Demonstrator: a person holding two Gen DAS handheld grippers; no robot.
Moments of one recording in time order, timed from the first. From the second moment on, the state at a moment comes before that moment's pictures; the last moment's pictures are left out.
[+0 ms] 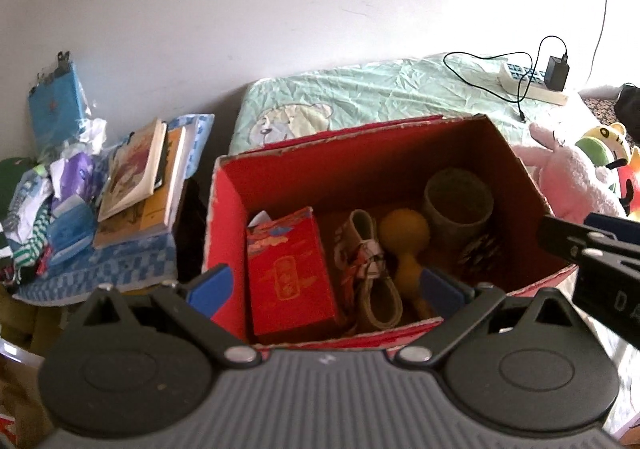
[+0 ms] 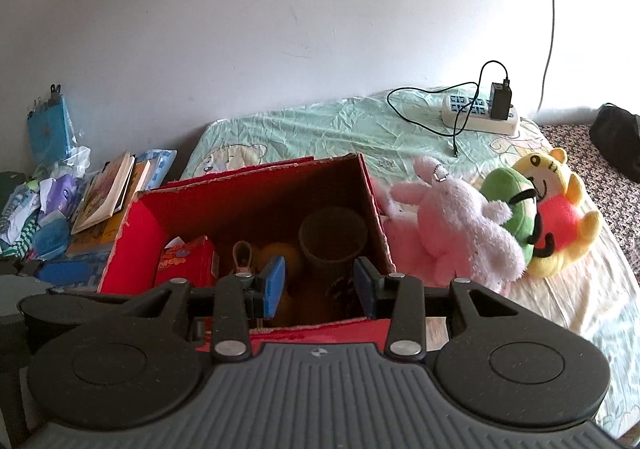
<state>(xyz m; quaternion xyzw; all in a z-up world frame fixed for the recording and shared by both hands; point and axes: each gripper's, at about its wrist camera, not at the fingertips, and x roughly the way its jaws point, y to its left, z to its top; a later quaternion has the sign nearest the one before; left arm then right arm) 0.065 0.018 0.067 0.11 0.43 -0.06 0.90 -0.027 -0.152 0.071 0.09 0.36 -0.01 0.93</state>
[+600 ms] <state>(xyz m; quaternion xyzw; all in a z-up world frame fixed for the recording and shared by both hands) 0.097 0.030 0.051 0.11 0.43 -0.05 0.89 0.012 -0.145 0.056 0.09 0.37 -0.02 0.92</state>
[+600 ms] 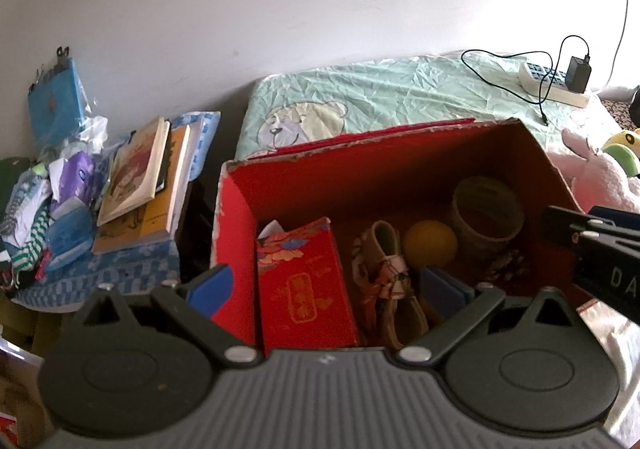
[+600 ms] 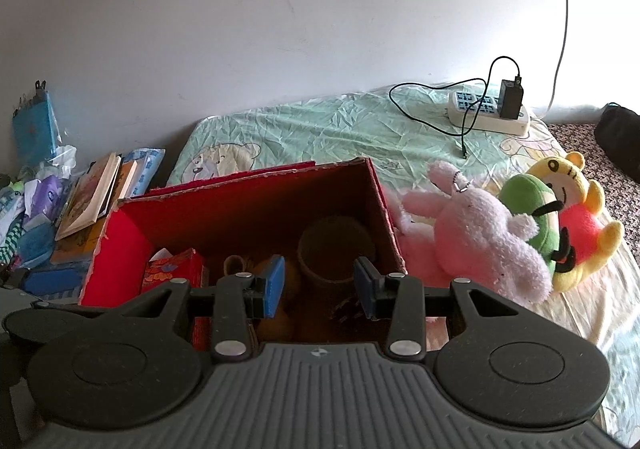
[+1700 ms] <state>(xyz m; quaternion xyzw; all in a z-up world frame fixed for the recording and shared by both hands) 0.127 0.046 0.031 0.09 0.45 -0.04 0.89 0.050 -0.131 0.034 0.06 0.40 -0.01 0.91</state>
